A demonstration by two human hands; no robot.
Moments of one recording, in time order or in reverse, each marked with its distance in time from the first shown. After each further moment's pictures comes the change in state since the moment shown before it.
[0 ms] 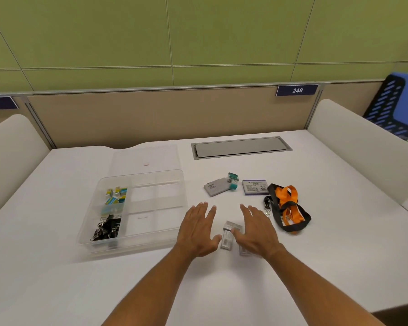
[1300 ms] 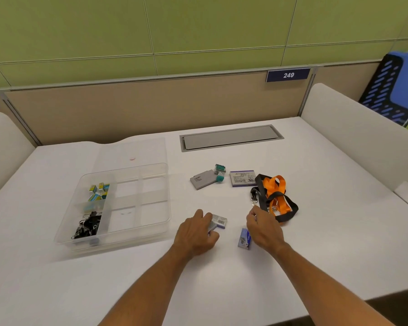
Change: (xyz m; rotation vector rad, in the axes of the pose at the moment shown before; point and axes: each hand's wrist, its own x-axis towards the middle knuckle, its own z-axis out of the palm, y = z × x) left_hand 0.004 0.042 0.015 -0.157 -0.025 -0.038; right_hand -0.004 0.063 -0.002 0.363 0.075 0.199
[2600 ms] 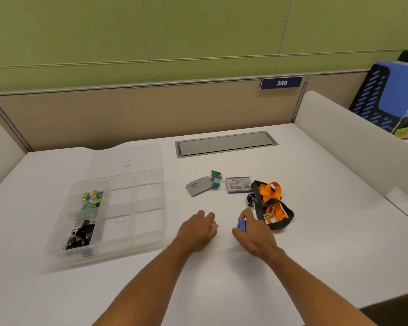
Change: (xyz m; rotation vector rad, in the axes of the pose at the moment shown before) left_hand 0.034 0.007 -0.005 0.010 -0.113 0.029; right_hand -0.002 -0.012 0.001 -0.082 -0.104 -0.062
